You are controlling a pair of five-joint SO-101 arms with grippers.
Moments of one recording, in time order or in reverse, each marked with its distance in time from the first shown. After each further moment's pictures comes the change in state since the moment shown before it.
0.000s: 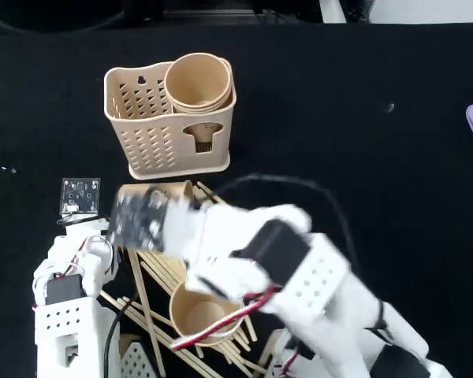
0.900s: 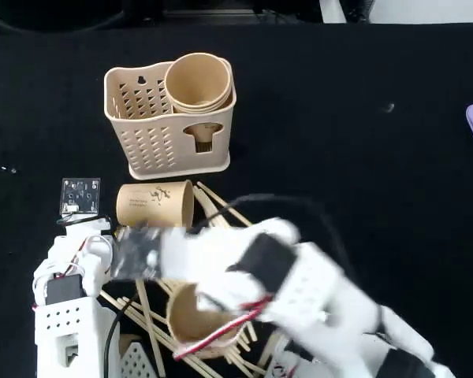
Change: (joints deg) left arm 0.0 0.0 0.0 0.0 0.0; right arm 0.4 -3.1 -0.1 3.6 3.3
